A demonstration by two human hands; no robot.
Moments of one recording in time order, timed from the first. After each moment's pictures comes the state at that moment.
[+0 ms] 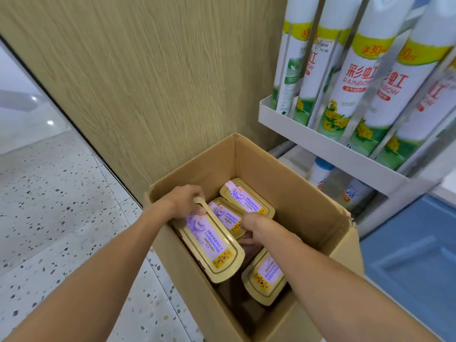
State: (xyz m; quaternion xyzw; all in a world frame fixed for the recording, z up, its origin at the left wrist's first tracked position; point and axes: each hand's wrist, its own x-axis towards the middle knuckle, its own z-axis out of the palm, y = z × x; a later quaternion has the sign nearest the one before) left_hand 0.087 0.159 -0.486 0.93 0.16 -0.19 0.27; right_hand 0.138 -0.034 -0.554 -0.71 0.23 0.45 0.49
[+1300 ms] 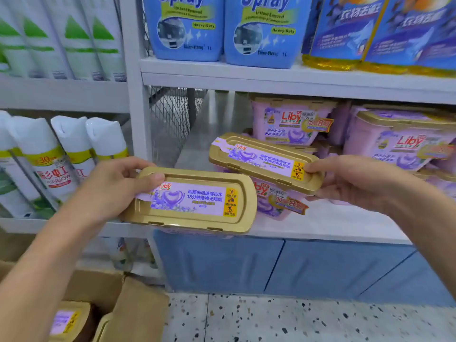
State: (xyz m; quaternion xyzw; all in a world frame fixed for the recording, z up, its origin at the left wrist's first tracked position) left_hand 0.144 -0.211 -0.252 0.82 -0.14 -0.05 0.55; right_hand -0.001 -0.539 -0.205 -0.68 0.29 0.00 0.68
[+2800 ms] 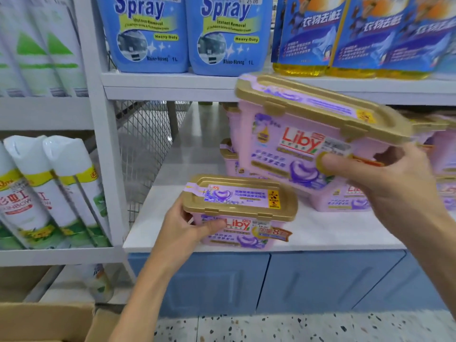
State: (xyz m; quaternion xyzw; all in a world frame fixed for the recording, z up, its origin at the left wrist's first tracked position) left_hand 0.113 -0.328 -0.335 0.70 -0.22 -0.10 0.67; right_hand -0.048 -0.569 -0.216 -0.71 0.05 -0.39 0.58
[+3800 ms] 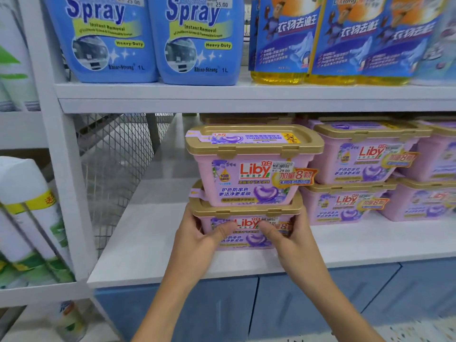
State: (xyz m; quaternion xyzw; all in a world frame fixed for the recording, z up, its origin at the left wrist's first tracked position) left_hand 0.115 -0.395 -0.348 0.67 -0.26 -0.07 0.70; right_hand 0.008 -0.550 -0.349 -0.75 0.13 -0.34 0.56
